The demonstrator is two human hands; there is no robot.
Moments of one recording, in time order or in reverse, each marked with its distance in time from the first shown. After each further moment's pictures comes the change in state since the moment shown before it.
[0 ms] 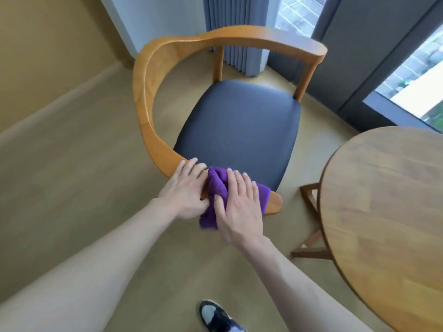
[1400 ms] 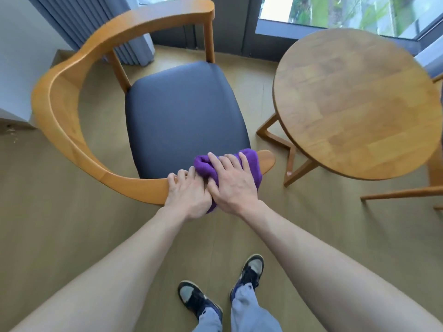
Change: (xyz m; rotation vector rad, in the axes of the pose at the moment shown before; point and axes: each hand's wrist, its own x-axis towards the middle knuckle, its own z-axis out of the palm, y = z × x) left_hand 0.041 -0.036 -0.012 0.086 -0.143 0.322; right_hand 0.034 -0.044 0.039 -0.259 0.235 0.334
